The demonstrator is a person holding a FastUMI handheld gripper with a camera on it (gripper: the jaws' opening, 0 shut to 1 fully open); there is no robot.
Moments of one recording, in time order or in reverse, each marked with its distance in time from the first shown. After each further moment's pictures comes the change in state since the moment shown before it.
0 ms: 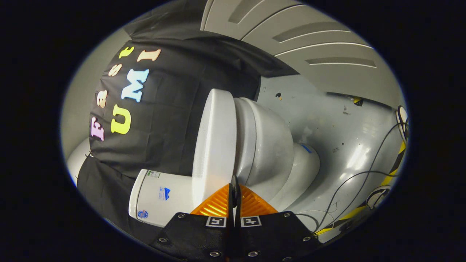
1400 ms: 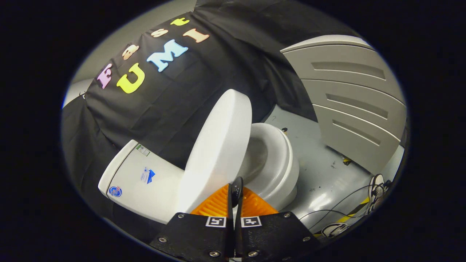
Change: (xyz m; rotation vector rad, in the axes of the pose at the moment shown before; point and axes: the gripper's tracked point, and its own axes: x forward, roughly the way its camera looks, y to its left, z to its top) arm -0.028 0.088 0.014 -0.479 -0.107 -0.144
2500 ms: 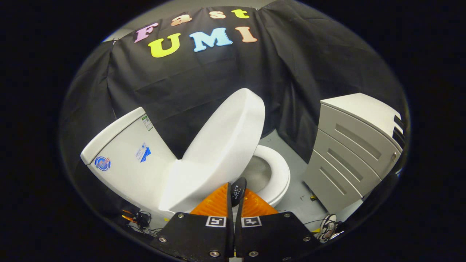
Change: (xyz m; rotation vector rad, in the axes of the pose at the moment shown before) arm -0.025 0.076 0.025 -0.424 -0.019 -0.165
